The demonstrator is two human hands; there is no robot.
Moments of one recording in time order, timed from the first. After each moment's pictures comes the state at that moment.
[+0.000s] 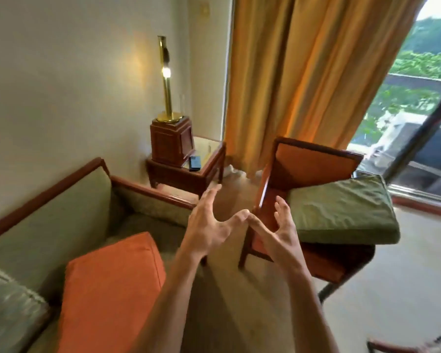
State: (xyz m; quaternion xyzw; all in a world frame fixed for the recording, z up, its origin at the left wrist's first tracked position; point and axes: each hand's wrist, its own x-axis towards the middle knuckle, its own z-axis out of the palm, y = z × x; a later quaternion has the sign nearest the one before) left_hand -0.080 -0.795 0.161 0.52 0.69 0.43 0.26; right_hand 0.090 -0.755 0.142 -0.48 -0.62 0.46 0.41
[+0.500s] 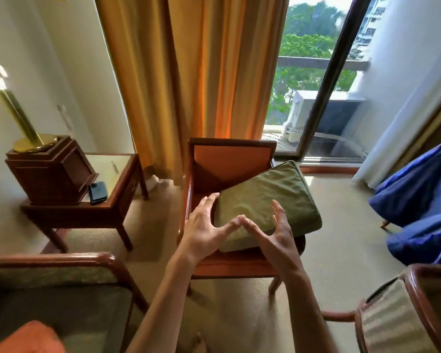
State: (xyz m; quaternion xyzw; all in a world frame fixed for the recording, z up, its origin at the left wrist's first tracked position) left_hand 0.077 -0.534 0.114 0.66 0.59 0.33 0.33; right_hand 0.262 -0.569 0.114 -0.60 -0.53 0.37 0.46
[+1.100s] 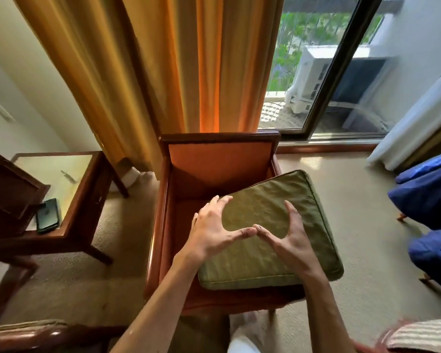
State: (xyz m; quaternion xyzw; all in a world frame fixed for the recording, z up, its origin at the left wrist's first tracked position) left_hand 0.182 -0.210 0.043 0.70 0.59 0.19 0.36; right_hand 0.385 -0.261 0.046 -0.69 -0.52 0.37 0.34
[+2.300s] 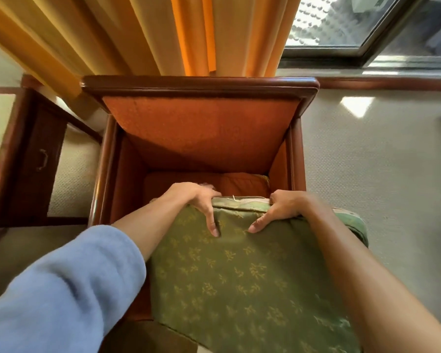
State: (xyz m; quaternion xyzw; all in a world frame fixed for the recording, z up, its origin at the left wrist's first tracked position) left_hand 0.275 0.134 -0.198 0.62 0.49 -0.38 0.48; right_hand 0.506 0.114 -0.147 -0.58 -0.55 0.51 -0.32
